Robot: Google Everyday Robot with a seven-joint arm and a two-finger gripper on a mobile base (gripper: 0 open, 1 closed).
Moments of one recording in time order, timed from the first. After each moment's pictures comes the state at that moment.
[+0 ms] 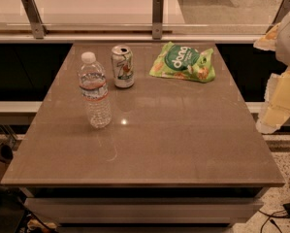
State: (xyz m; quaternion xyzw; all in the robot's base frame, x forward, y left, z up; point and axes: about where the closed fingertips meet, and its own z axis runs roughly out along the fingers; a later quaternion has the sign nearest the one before) arm 0.438 -0.213 0.988 -0.60 0.78 -0.05 0.18
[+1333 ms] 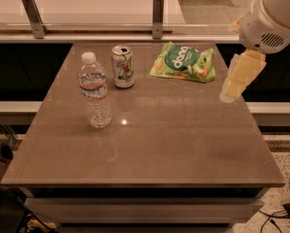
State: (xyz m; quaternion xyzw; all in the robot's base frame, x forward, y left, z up) arm 0.525 -0.192 0.978 -0.59 0.77 -0.06 0.23
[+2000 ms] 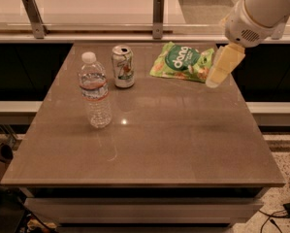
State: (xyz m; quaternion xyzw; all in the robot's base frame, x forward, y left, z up) arm 0.597 -0.188 0.959 -0.58 0.77 -0.04 0.27
